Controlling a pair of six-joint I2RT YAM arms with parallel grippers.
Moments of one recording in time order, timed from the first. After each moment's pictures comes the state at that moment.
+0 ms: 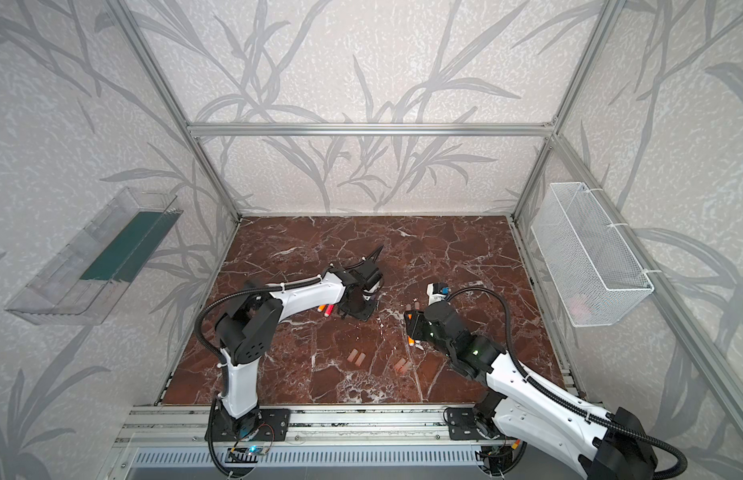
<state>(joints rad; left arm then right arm) -0.75 1.94 1.32 -0.70 -0.05 -0.24 0.76 0.86 0.49 -0.22 0.15 0.83</state>
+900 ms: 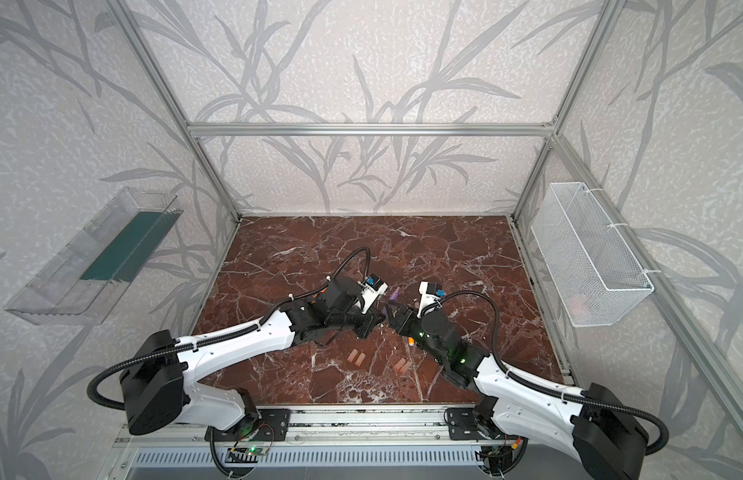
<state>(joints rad) -0.90 1.42 0.95 -0.24 0.16 -0.24 0.86 0.94 0.37 0.35 0.21 1.00</state>
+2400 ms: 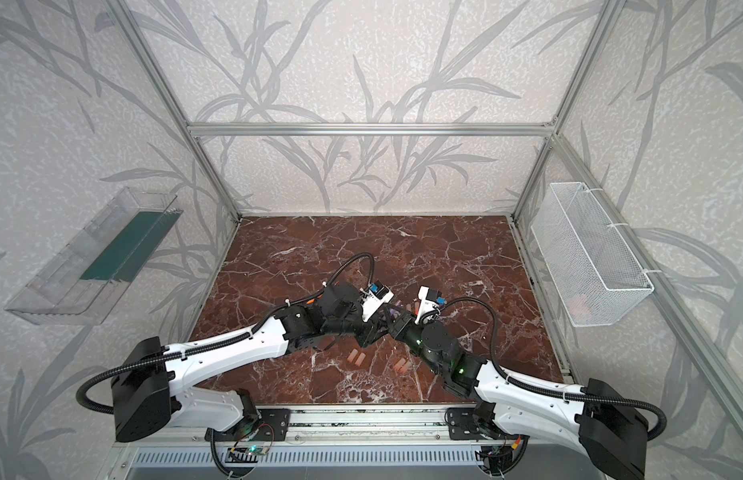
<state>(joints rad) -0.95 1.37 0.92 -0.19 0.24 -0.17 1.00 0.96 0.33 0.52 0.32 1.11</state>
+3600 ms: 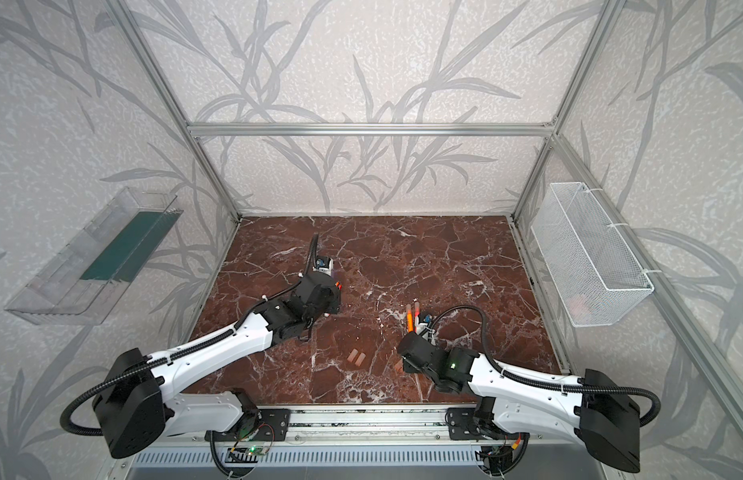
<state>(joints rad) -0.74 1.28 0.84 -0.29 -0.43 -0.41 1.08 1.03 0.48 -0.46 0.33 1.00</state>
